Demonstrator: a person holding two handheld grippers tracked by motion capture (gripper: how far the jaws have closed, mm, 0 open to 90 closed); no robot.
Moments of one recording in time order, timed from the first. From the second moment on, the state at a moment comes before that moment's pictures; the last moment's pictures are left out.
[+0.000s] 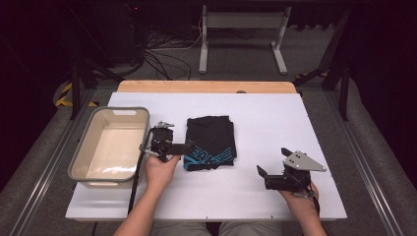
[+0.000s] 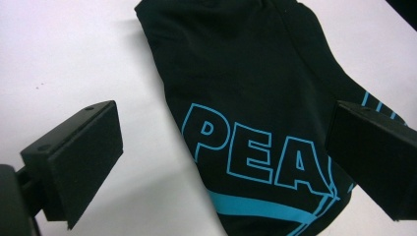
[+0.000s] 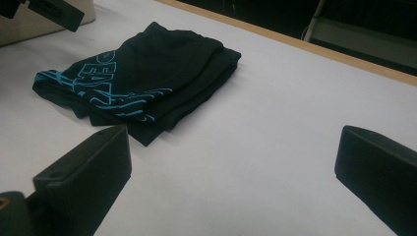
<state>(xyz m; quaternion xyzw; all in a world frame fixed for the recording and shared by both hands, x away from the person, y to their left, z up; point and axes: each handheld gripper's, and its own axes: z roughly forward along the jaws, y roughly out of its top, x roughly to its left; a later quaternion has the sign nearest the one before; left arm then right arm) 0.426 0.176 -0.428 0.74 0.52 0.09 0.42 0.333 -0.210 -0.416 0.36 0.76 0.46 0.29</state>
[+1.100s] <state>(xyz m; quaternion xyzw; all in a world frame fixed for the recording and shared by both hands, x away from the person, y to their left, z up) 0.451 0.160 -0.449 0.73 0.56 0.00 0.39 0.333 -0.209 -0.416 0.36 0.76 0.46 0.29</state>
